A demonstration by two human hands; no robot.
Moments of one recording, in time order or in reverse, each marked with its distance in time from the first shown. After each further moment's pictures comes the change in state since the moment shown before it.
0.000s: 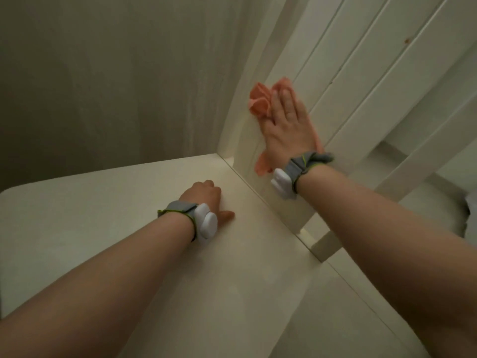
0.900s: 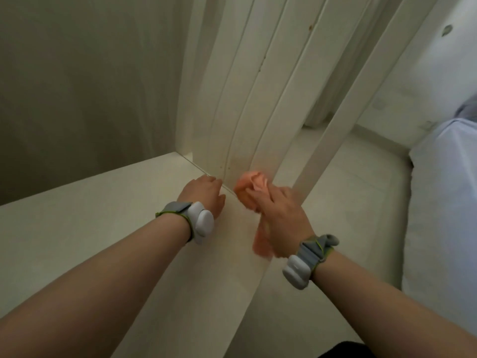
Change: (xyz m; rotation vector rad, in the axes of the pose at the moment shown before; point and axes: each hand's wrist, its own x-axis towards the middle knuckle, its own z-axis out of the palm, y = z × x) left_hand -0.012 0.076 -0.014 0.019 0.084 0.255; right_hand -0.184 0.000 0.045 0.592 0.107 0.124
